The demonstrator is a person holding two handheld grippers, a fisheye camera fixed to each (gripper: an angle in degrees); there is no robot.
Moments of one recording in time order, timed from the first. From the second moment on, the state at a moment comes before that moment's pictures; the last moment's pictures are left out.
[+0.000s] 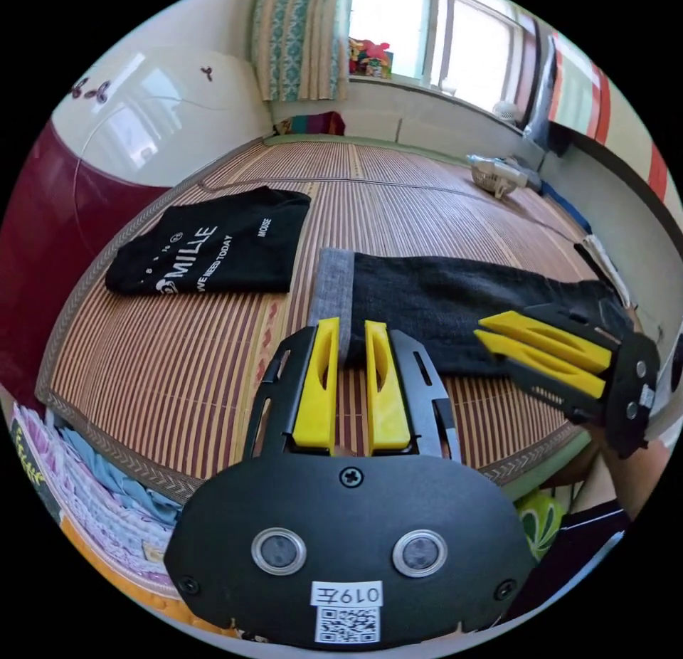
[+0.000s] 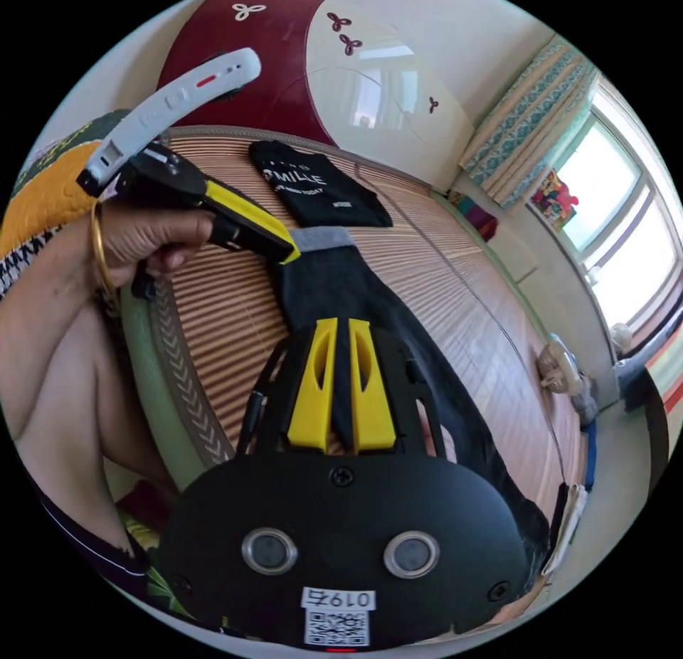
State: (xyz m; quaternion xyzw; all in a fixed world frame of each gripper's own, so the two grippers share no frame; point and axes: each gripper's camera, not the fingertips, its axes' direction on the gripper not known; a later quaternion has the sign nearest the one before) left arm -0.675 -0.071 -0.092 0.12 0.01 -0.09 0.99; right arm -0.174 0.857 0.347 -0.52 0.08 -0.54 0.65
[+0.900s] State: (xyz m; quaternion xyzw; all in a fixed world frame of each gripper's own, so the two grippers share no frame) left arm -0.594 -0.051 -0.120 0.14 -0.09 0.04 0.98; right arm -0.136 0.837 0.292 -0.51 0.21 -0.52 0.65
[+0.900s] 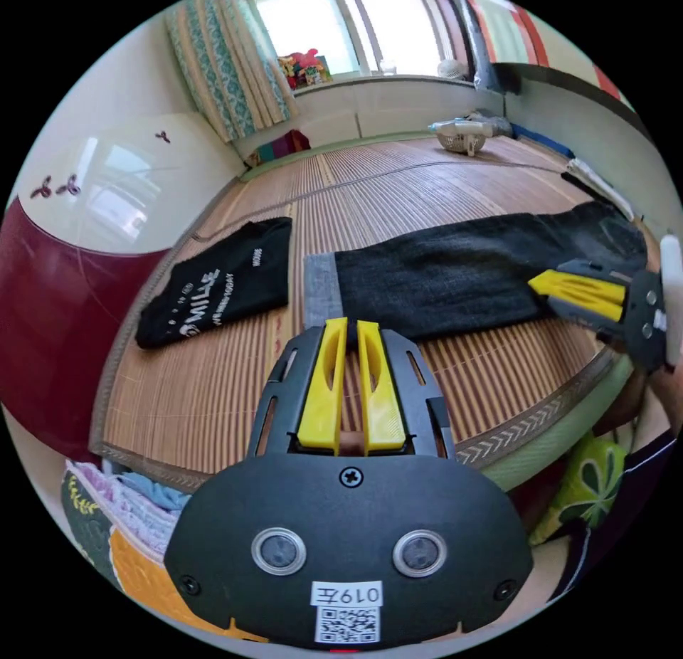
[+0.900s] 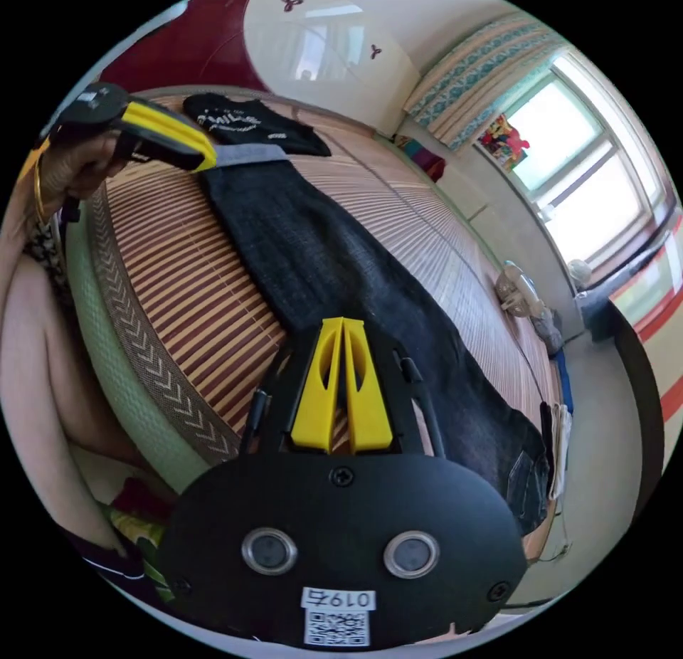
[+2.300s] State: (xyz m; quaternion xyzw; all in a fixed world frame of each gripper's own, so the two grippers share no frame) left arm -0.683 -0.055 -0.092 0.15 0.03 -0.12 0.98; right arm -0.017 0.644 0.176 -0.47 0.33 -0.50 0.65
